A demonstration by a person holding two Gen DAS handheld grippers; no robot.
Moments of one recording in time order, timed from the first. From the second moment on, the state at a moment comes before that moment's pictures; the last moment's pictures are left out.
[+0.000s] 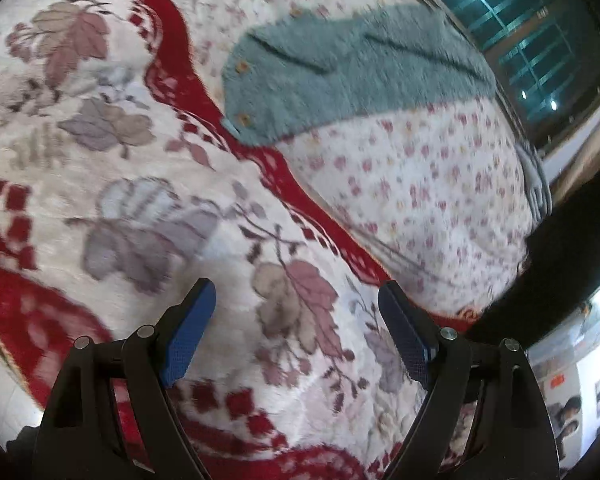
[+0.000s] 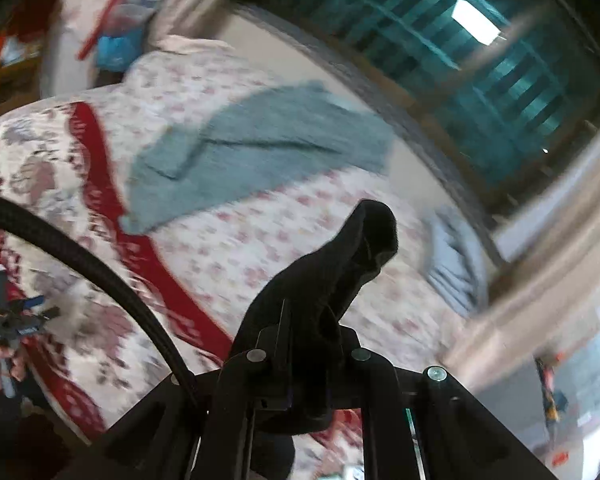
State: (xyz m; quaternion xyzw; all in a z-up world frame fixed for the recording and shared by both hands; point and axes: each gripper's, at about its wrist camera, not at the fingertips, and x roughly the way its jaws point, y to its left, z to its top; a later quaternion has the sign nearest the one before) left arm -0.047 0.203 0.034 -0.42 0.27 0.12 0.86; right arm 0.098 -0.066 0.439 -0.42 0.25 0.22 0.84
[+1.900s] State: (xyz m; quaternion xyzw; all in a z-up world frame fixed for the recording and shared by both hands) left arm -0.090 0.361 -0.068 -0.71 0.25 0.01 0.66; right arm 0.118 -0.243 0.047 0.19 0.45 0.28 0.82
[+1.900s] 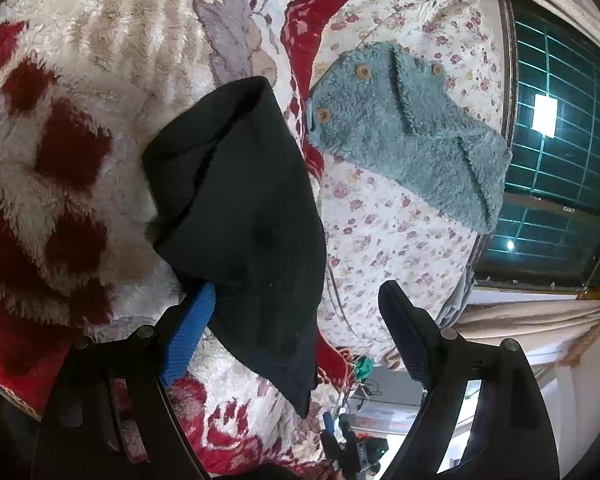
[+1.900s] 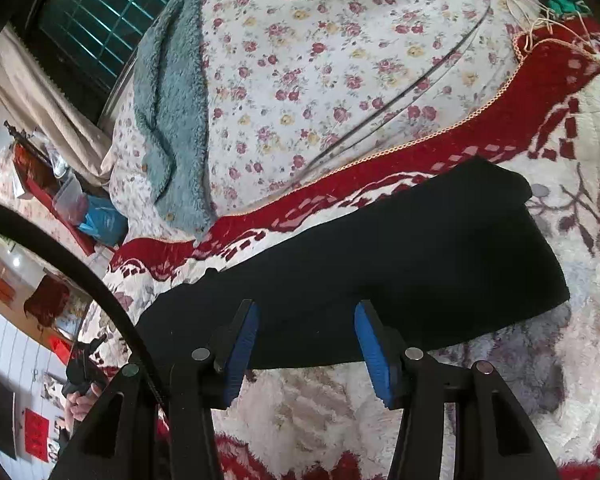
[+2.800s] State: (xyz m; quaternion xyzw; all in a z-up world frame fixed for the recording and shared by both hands) left arm -0.071 0.348 -0.049 -0.72 0.22 -0.06 0.66; right arm 0.121 -0.256 0.040 0.22 0.45 0.28 0.81
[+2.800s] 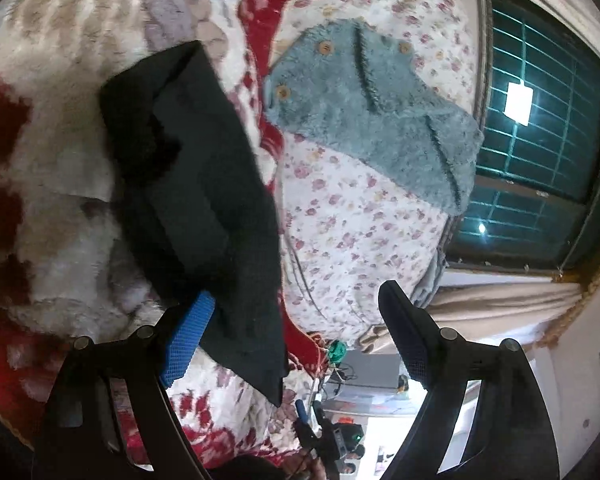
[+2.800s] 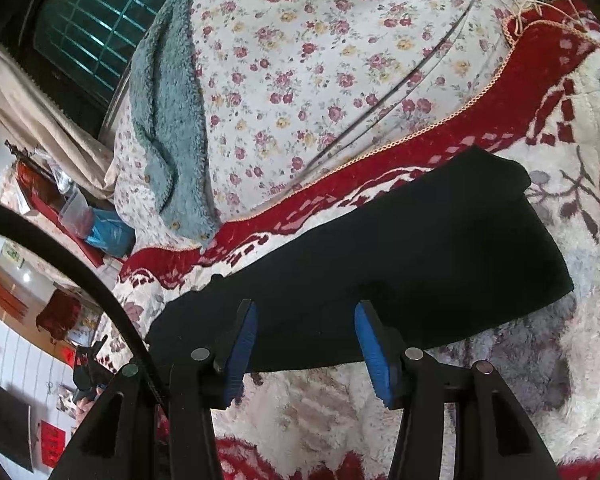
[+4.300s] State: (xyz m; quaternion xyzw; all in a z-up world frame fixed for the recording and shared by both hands) left arm -0.031 0.335 0.025 -0.51 0.25 0.08 0.82; right arm 0.206 -0.339 -0.011 0.39 0.47 0.25 0.75
